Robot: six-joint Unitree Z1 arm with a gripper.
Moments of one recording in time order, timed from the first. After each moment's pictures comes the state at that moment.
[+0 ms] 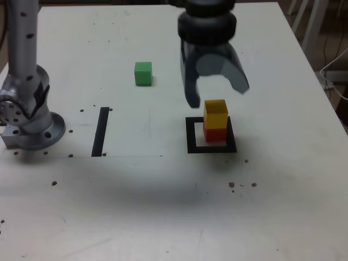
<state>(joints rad) -0.07 1.86 -1.57 1.25 0.03 -0.15</state>
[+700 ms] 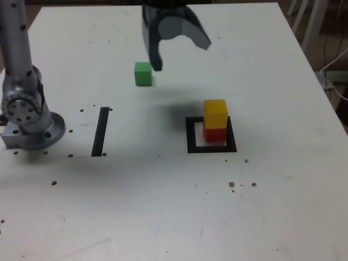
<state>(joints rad) 0.27 1.75 -1.43 1.29 0.06 0.05</state>
